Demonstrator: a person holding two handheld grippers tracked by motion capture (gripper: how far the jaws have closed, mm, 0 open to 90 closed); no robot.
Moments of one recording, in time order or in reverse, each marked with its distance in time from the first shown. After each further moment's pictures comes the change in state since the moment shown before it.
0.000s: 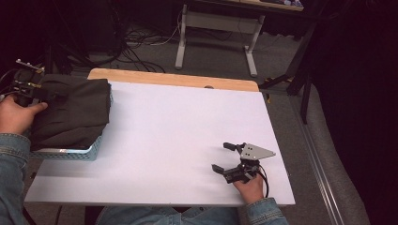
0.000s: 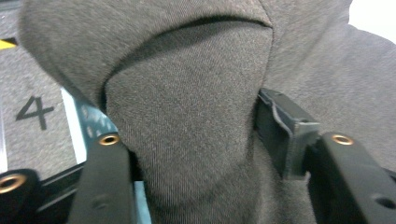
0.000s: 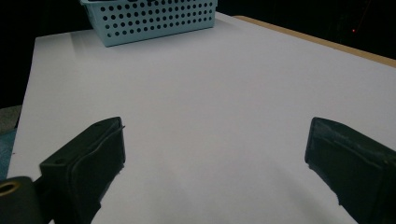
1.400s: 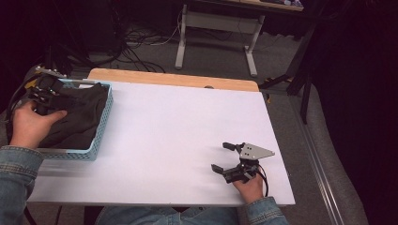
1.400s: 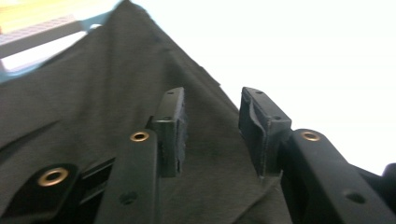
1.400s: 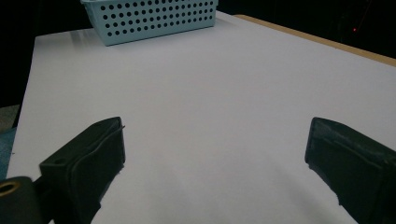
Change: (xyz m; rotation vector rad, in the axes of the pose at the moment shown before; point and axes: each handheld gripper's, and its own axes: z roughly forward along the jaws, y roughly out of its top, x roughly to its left) left arm -0.093 -0.005 -0.017 -0.047 -0.172 0.184; right arm 0.000 0.001 0.001 0.004 0.003 0.000
